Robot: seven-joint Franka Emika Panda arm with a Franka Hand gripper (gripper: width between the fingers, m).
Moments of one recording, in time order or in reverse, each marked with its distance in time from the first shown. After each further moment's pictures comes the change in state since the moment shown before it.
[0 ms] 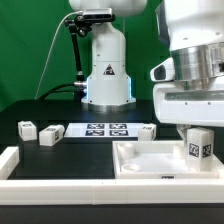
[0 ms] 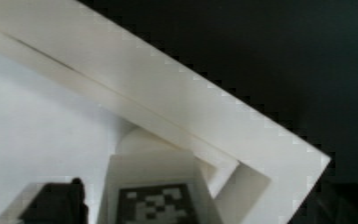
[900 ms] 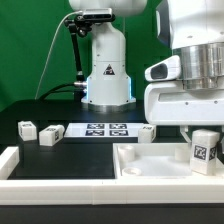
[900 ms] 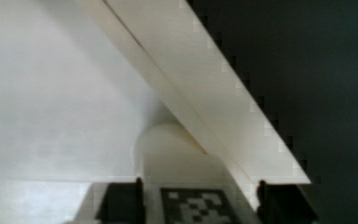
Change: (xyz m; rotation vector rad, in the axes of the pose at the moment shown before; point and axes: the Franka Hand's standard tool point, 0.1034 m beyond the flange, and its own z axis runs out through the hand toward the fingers) arm 0.009 0.006 -0.001 -0.009 0.015 -0.186
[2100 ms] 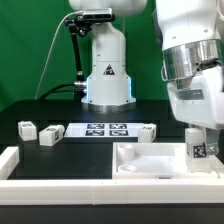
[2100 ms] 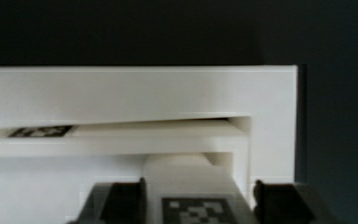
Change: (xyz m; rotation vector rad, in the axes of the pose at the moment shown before) arm 0.003 -0.005 -0.002 0.099 -0.030 1.037
